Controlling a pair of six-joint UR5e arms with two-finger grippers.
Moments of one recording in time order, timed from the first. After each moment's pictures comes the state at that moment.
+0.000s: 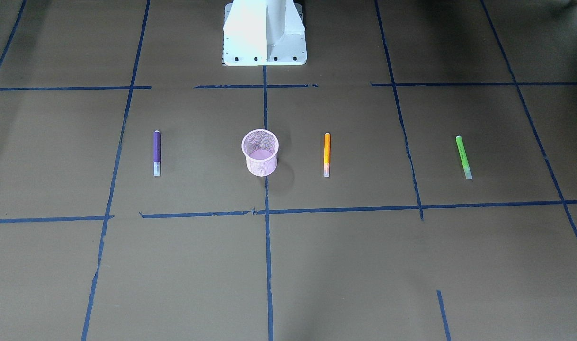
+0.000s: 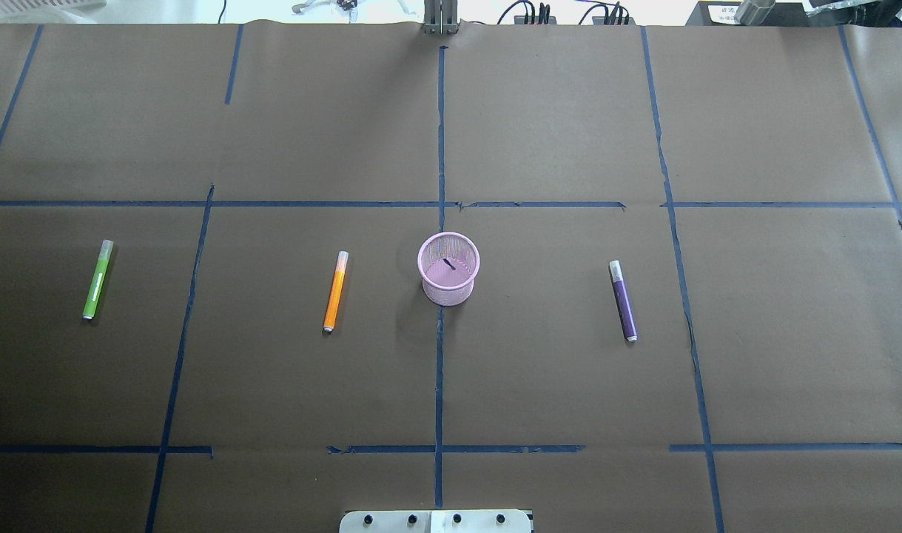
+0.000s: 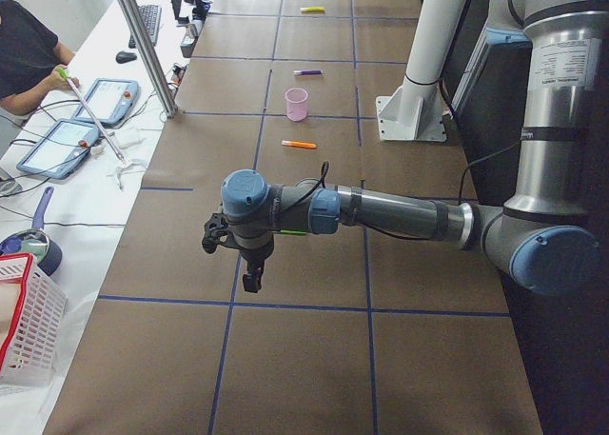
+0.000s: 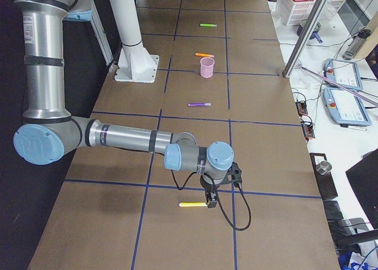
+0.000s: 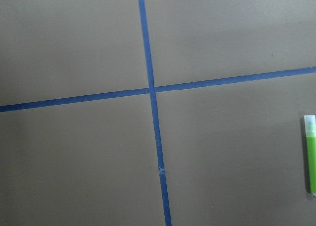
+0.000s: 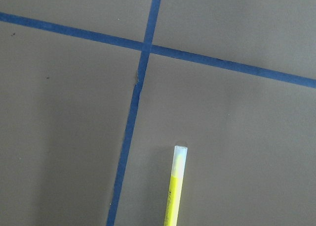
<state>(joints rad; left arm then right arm) -1.56 -1.57 -1.73 -1.49 -2.37 0.07 1.54 -1.60 1.51 -1.53 2.32 -0.22</state>
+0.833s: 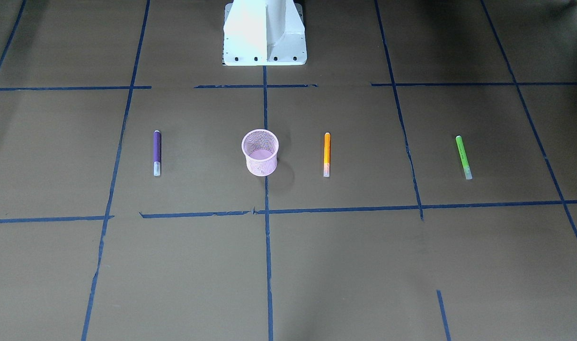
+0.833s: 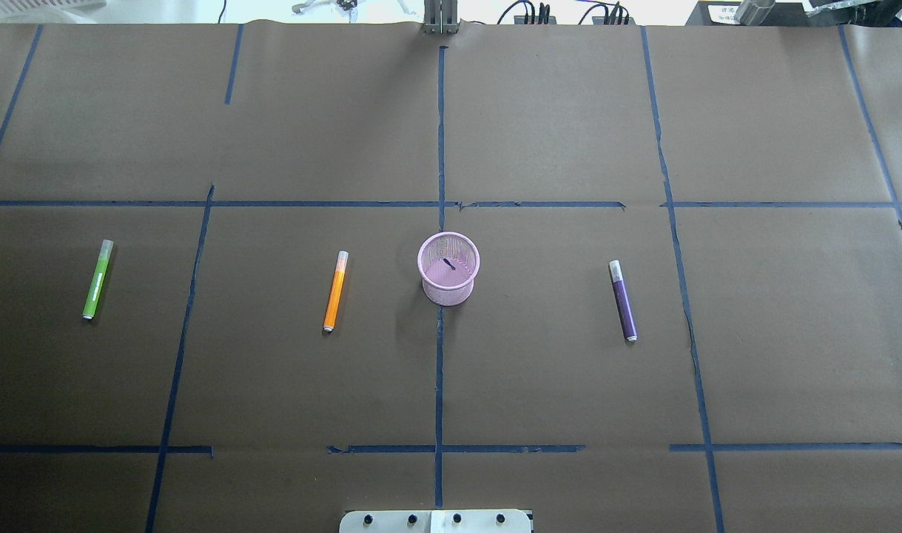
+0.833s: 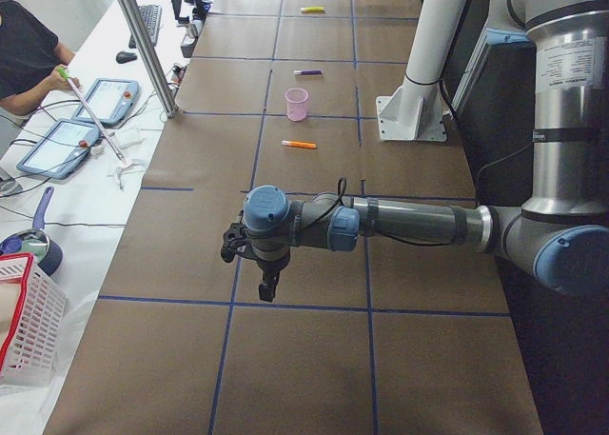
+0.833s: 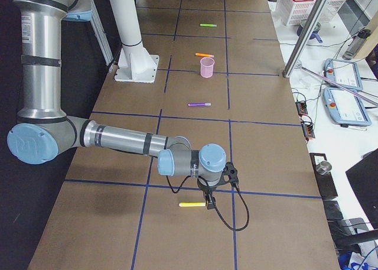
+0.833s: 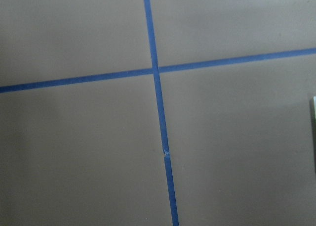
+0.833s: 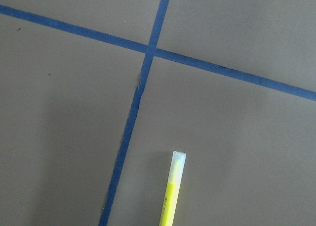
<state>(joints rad) -1.50 -1.46 -1.73 -1.65 -2.38 0.05 1.53 -1.65 1.50 -1.39 2.32 -0.21</state>
